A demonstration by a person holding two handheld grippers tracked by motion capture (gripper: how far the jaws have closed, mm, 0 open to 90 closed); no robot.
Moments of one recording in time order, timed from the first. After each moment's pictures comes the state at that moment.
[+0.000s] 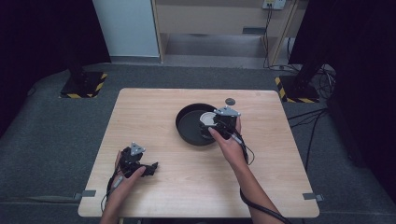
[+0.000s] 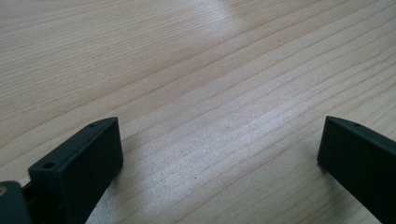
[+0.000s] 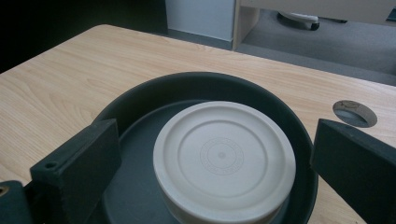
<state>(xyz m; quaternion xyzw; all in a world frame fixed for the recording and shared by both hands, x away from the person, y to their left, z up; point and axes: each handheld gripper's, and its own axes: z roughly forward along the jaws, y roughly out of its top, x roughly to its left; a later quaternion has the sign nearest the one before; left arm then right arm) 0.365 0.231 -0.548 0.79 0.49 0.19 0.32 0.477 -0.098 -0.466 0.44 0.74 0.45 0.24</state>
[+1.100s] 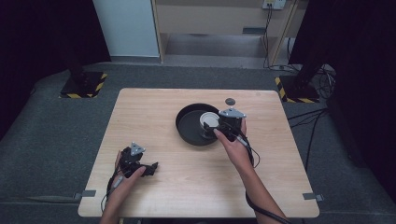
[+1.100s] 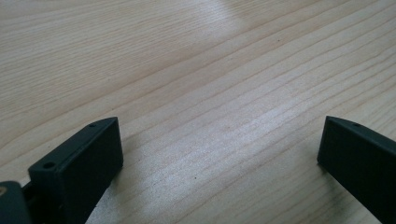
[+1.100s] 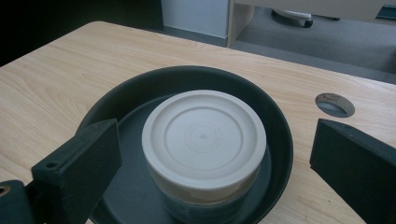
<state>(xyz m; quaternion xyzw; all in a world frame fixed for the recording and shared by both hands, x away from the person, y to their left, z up) 0.365 0.231 -0.548 0.79 0.49 0.19 0.32 0.467 -0.113 -0.459 0.44 0.74 0.44 0.24</state>
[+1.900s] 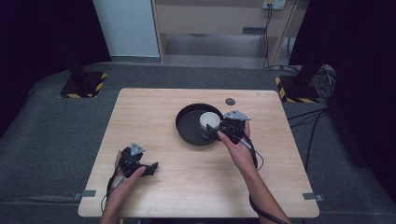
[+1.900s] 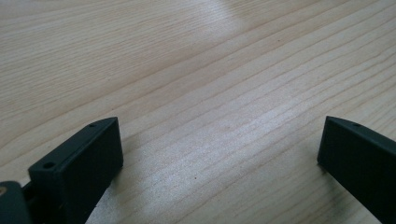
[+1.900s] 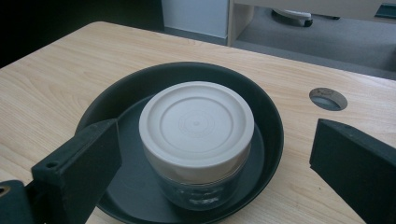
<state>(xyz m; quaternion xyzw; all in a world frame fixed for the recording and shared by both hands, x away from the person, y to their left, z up) 0.365 0.231 -0.548 0.79 0.49 0.19 0.32 0.458 -0.124 -0.458 0.45 0.74 0.45 0.24</state>
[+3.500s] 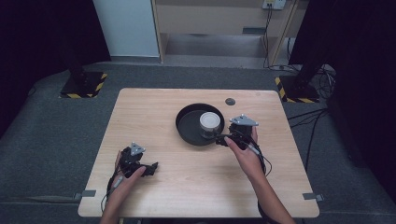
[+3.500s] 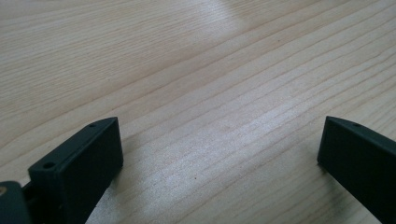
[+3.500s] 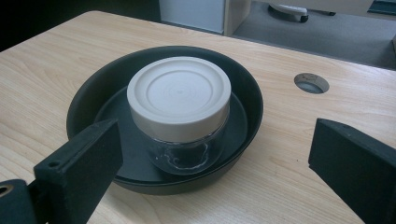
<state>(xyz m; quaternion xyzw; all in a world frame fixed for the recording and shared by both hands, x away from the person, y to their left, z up) 0.365 0.231 -0.548 0.79 0.49 0.19 0.32 0.441 -0.147 -0.461 0.45 0.74 0.44 0.24</state>
